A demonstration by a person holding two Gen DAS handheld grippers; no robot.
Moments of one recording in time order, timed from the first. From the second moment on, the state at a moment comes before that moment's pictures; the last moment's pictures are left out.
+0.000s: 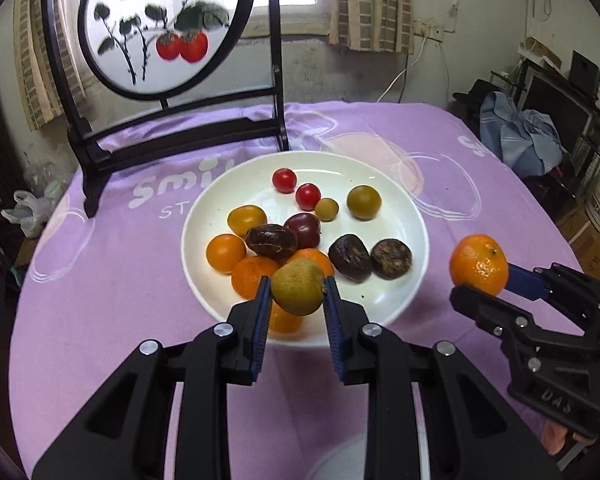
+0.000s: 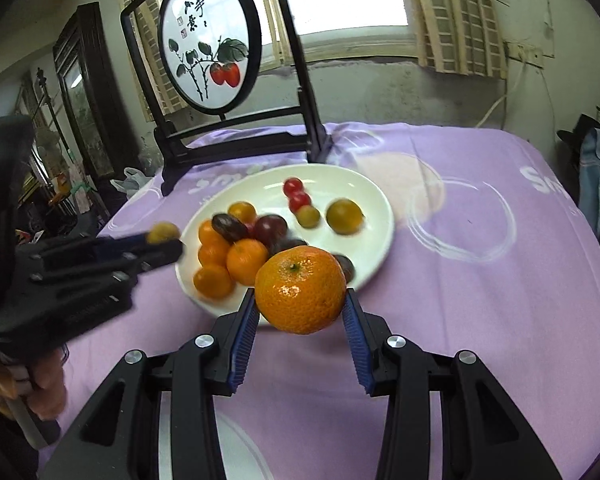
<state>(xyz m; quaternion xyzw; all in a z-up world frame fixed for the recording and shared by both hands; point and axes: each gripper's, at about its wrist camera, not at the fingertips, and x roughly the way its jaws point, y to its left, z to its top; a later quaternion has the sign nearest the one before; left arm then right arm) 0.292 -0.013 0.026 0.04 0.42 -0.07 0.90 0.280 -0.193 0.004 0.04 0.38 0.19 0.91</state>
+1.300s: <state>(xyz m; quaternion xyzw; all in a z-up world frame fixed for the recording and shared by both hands) 0.248 -0.029 -0.003 0.01 0.43 -0.03 0.90 0.280 -0.227 -0.005 0.06 0.39 0.12 0.91</state>
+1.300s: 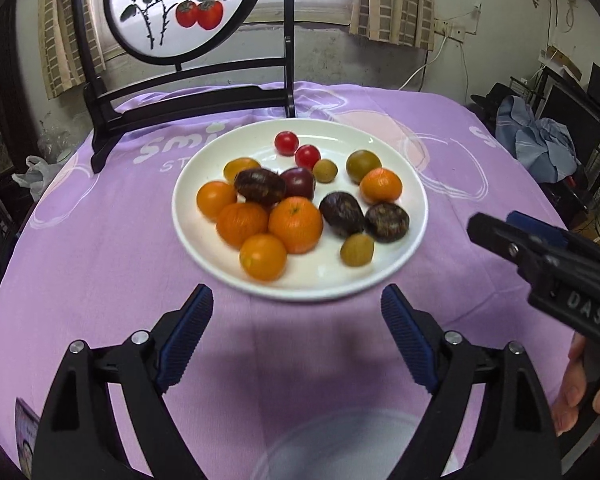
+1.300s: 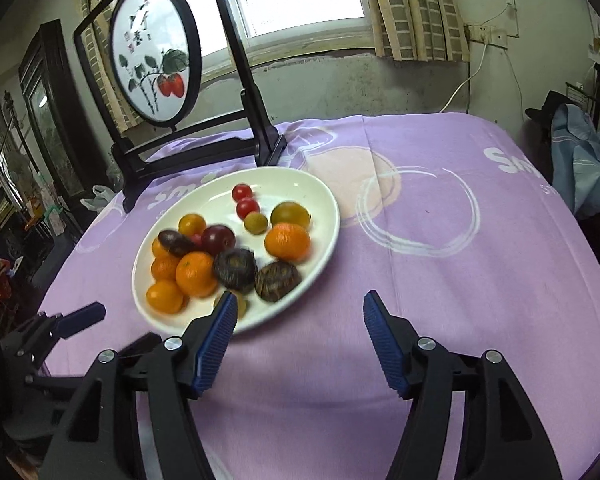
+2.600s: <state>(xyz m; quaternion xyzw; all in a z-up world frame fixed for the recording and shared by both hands) 0.126 -0.001 -0.036 -0.01 0.43 0.00 0.90 0.134 -0.219 -0.048 0.00 0.40 0.12 0.91</state>
